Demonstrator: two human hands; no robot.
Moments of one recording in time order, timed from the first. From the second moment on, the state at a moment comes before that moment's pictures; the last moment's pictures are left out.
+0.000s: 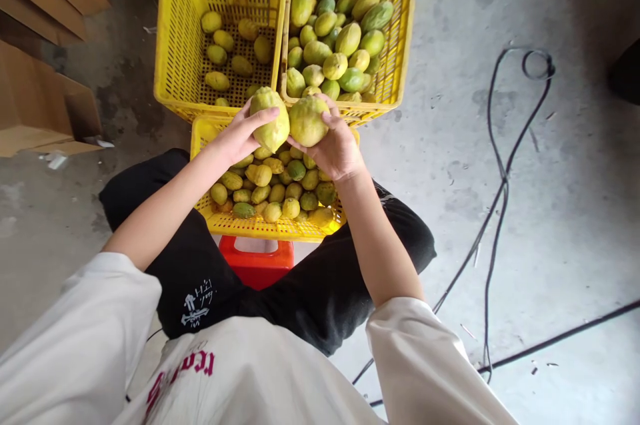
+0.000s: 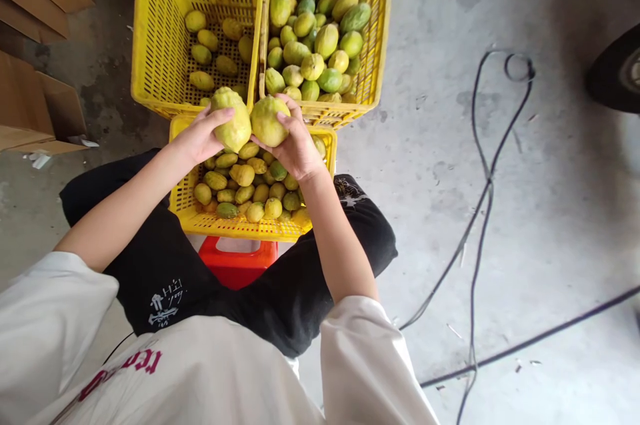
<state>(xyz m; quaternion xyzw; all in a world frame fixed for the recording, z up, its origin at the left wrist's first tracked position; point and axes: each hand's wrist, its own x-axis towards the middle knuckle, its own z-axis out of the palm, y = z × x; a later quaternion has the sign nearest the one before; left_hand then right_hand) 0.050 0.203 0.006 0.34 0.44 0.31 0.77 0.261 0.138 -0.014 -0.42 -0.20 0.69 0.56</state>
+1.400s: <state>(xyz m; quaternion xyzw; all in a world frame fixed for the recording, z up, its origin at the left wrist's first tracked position) 0.045 0.206 0.028 0.36 0.46 0.31 0.75 0.264 0.142 -0.017 -0.45 -0.22 0.68 0.53</state>
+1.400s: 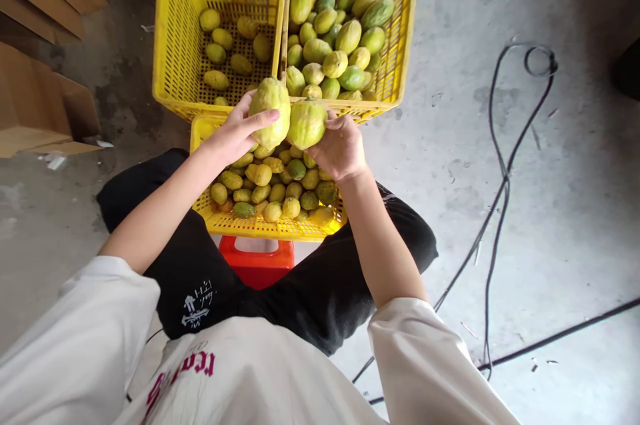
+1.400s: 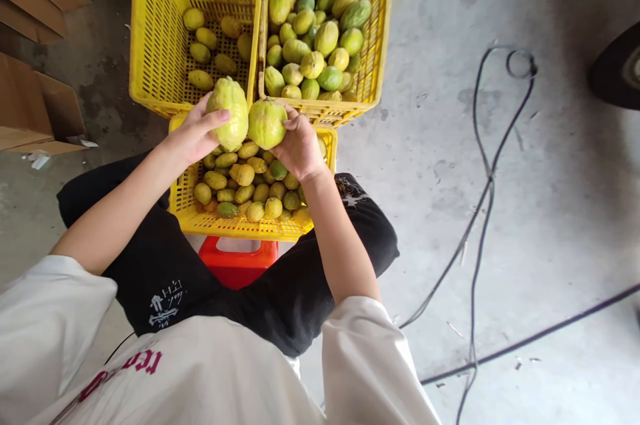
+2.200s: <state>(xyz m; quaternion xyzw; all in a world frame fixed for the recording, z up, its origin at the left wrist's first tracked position) 0.042 0.205 0.033 0.37 0.44 0.32 0.75 0.246 0.137 -0.013 -0.45 -0.23 0.65 0.57</state>
